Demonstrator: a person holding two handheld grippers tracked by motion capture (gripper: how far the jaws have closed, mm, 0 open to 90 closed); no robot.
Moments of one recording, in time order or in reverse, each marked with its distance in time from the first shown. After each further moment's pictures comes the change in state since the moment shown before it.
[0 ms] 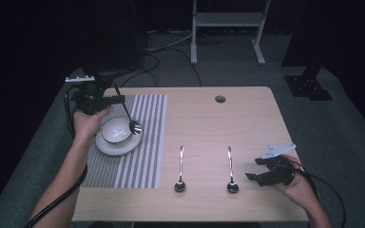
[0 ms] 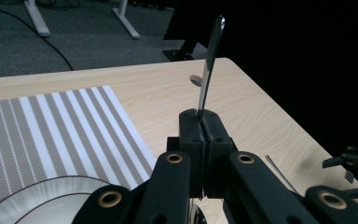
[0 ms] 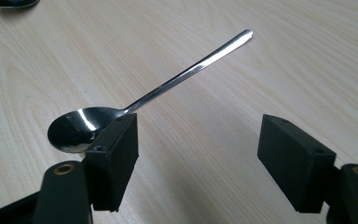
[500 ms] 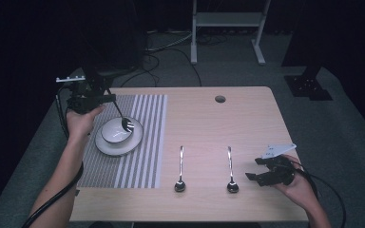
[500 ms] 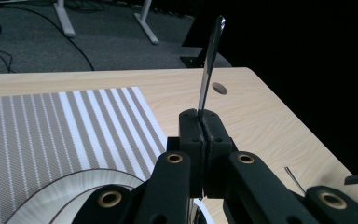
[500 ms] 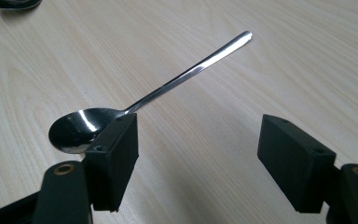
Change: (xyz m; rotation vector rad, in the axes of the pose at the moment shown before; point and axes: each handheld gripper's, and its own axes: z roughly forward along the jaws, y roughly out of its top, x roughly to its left) left arm 0.025 -0.002 -0.013 -0.029 0.071 -0.051; right arm 0.000 0.000 -0.001 -0.005 0.001 0.005
